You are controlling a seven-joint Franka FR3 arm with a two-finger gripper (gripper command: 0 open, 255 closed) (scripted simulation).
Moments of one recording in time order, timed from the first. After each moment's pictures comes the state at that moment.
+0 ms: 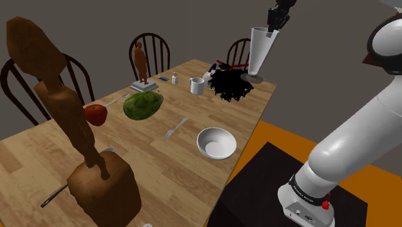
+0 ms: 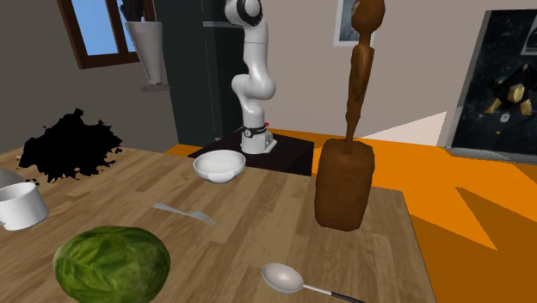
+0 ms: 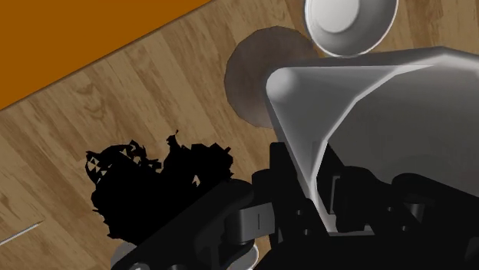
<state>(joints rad) -0.21 -0.14 -0.27 -1.41 0.16 1.24 -0.26</state>
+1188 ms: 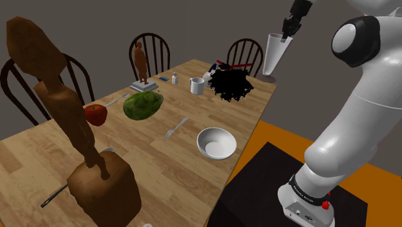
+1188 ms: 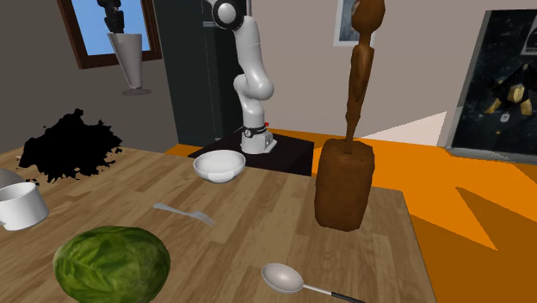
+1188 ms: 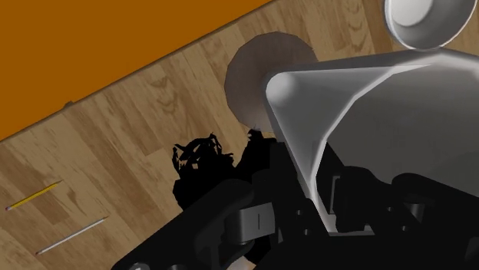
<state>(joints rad) -0.37 0.10 -0.45 -1.22 0.22 1.22 -0.58</state>
